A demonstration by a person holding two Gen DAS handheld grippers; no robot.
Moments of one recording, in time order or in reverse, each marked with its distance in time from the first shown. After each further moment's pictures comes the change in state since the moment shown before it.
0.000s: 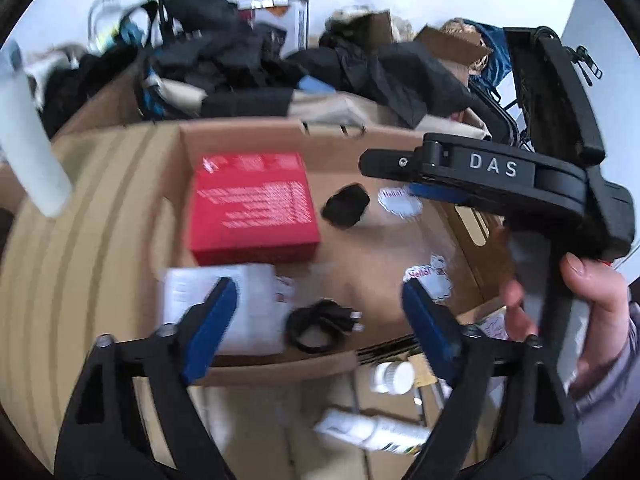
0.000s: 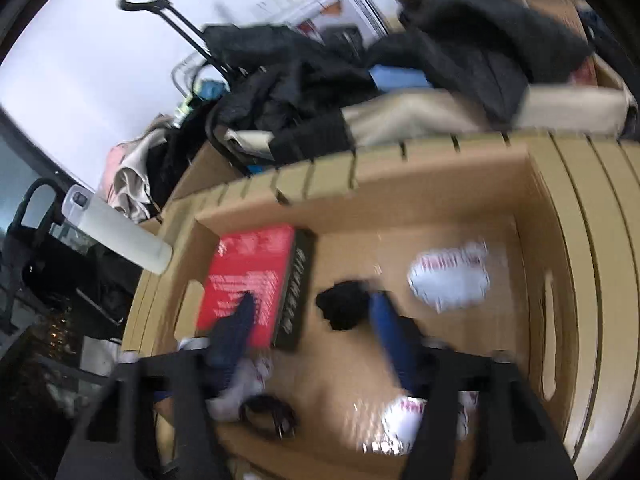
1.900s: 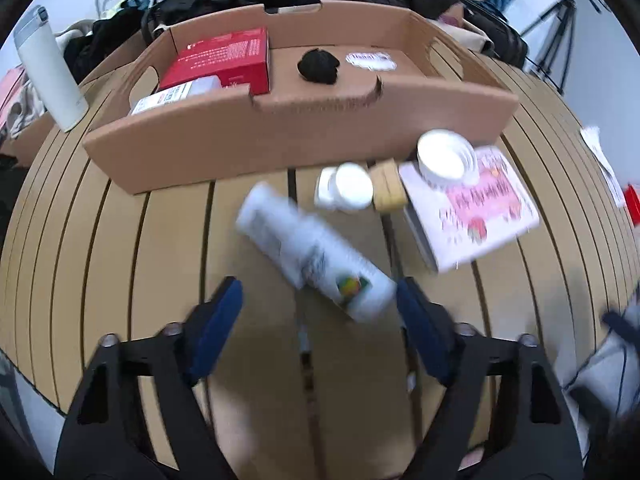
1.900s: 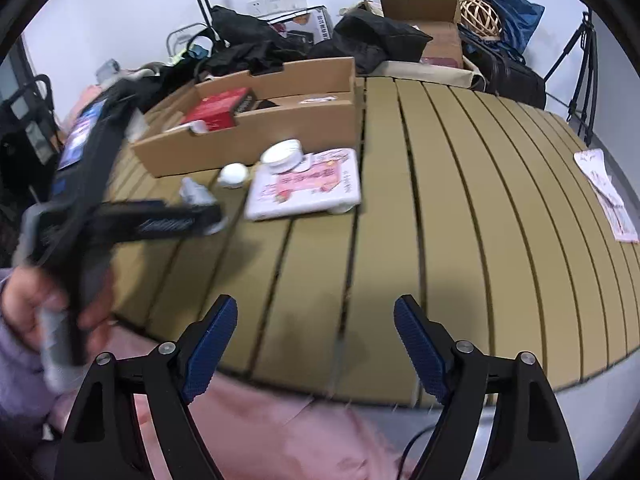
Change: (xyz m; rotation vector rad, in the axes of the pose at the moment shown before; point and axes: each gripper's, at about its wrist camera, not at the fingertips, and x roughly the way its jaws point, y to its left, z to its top) left arm 0.005 -0.066 -0.127 0.077 0.167 0.142; right arm -0.177 -0.016 -0.267 -0.149 -0.038 -0.335
